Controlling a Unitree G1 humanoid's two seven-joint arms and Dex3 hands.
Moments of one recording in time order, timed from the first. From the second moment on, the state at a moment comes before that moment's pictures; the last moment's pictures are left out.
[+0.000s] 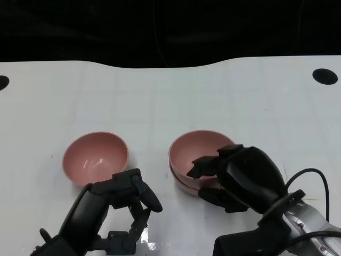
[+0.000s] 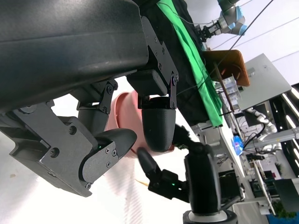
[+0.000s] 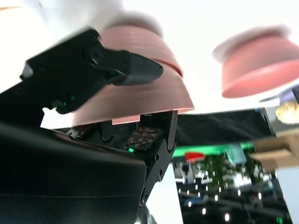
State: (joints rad) left arm 0.15 0.10 -0.12 0.00 0.03 -0.44 -0.22; right arm -0.31 -0.25 0.50 0.32 -0.89 -0.27 -0.27
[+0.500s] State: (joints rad) left arm 0.15 0.10 -0.12 0.00 0.03 -0.44 -0.22; right arm -0.25 -0.28 0.51 0.15 -0.93 -0.13 -0.07
